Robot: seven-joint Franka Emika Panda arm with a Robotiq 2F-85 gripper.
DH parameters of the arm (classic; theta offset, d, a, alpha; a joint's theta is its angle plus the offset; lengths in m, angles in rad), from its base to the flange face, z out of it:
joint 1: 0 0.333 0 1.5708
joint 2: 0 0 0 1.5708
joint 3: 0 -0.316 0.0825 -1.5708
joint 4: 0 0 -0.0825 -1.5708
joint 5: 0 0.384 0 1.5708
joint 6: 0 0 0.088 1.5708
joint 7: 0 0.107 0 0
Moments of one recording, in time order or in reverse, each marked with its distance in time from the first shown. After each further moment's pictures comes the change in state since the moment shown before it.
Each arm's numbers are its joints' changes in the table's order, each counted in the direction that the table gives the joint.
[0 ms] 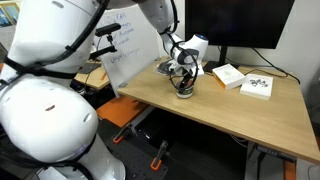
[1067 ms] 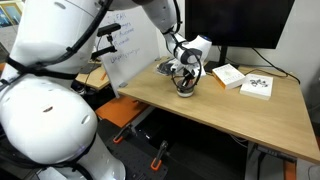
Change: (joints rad) arm -0.027 -0.016 -0.001 0.035 -0.005 -0.089 -0.023
